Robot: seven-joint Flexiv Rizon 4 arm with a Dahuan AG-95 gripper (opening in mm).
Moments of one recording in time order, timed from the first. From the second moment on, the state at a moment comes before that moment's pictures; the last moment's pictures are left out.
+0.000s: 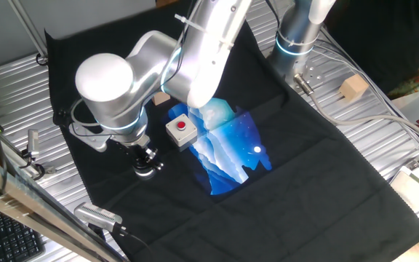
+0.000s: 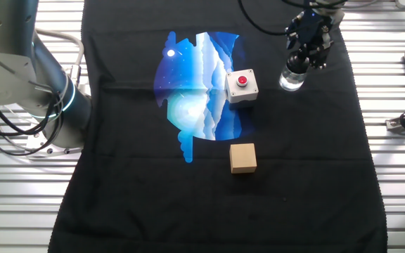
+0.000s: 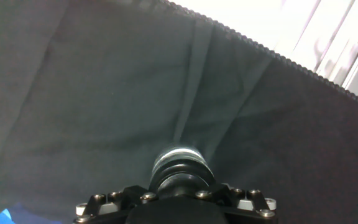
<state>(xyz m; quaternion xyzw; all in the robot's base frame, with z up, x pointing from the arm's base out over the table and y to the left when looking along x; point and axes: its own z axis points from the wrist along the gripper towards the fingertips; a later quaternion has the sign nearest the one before) 0.612 0.139 0.099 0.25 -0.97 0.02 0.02</state>
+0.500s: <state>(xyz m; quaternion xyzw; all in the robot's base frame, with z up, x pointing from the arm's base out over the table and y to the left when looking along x) 0.614 0.136 0.103 0.26 -0.97 0.02 0.01</state>
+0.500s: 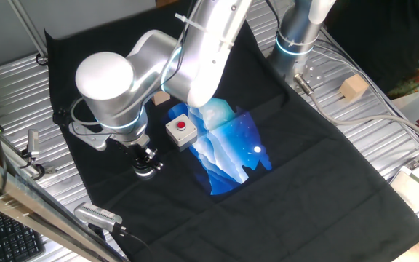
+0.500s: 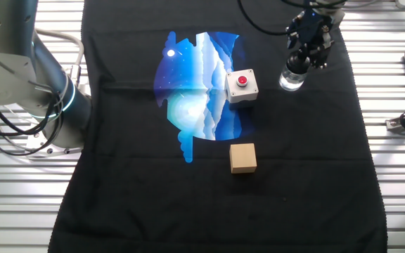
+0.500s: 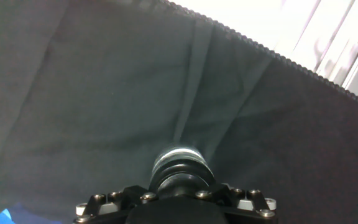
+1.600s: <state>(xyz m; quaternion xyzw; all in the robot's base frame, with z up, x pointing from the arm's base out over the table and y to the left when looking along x) 0.612 0.132 0.117 0.35 -0.94 0.01 -0.02</state>
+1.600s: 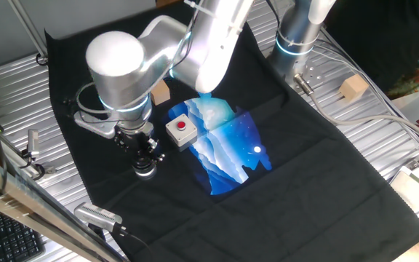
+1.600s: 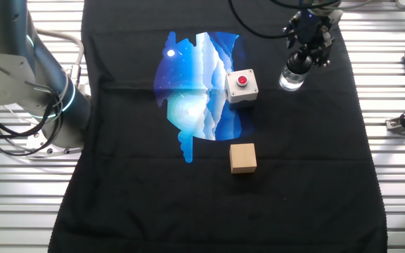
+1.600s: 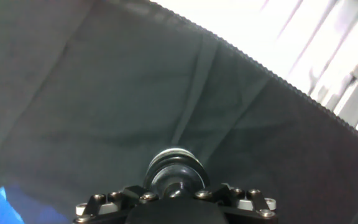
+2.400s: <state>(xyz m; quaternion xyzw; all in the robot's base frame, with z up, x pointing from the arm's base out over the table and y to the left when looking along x) 0.611 0.133 0.117 0.48 -0.88 0.01 -0.02</state>
